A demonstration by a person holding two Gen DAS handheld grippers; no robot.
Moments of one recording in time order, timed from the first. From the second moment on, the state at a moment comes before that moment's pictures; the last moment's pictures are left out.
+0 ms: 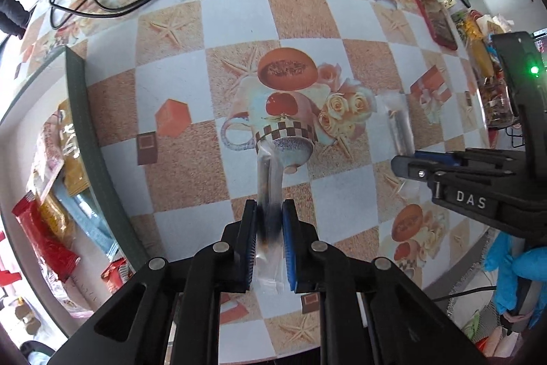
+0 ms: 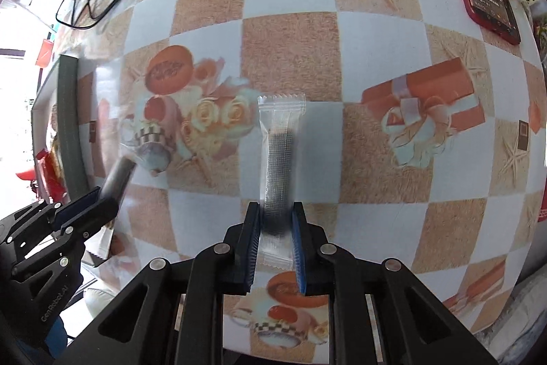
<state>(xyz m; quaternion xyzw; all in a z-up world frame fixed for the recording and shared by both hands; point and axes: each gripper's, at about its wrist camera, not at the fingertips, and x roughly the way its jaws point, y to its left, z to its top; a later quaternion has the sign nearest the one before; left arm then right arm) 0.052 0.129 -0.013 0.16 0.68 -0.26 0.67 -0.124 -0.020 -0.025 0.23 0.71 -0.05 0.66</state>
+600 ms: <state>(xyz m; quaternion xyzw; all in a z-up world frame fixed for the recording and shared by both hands) 0.058 0.142 -0.054 0.22 0.69 -0.24 0.64 -0.113 0.010 -0.027 0.21 0.72 -0.04 0.66</state>
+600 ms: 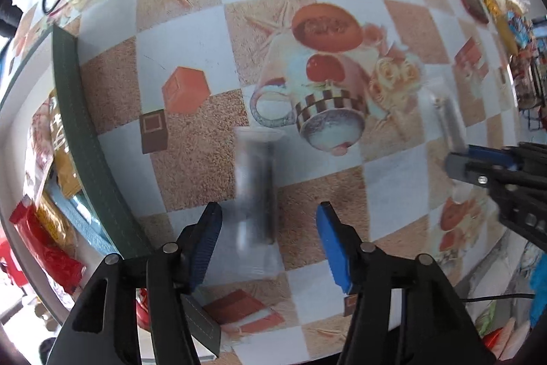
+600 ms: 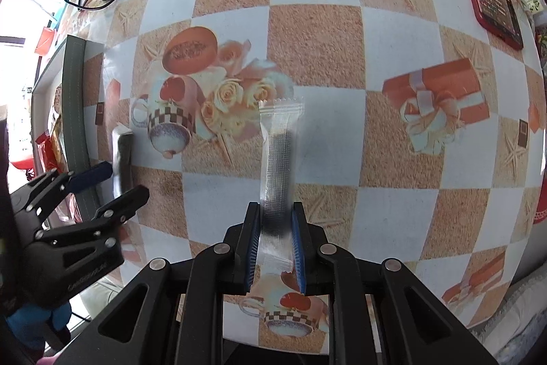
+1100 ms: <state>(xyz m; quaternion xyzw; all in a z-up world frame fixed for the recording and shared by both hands) 0.063 0.112 -0.033 0.20 0.69 -0.26 0.65 -0.114 -0.001 -0.014 0.21 0.72 -0.04 0.66</state>
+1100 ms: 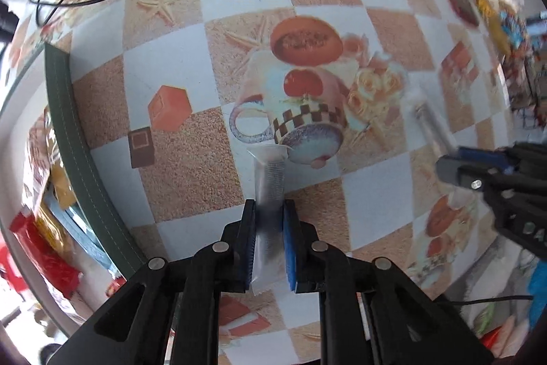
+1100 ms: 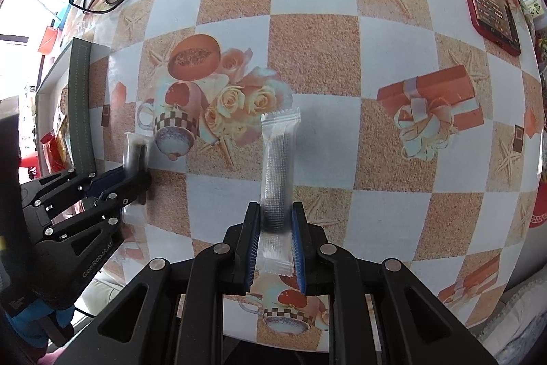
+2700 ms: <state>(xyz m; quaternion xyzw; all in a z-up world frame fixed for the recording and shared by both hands) 0.122 0.334 0.035 0.04 0.63 -0.11 0.77 -0.003 0.134 0.006 0.10 0.72 0.02 0.69</state>
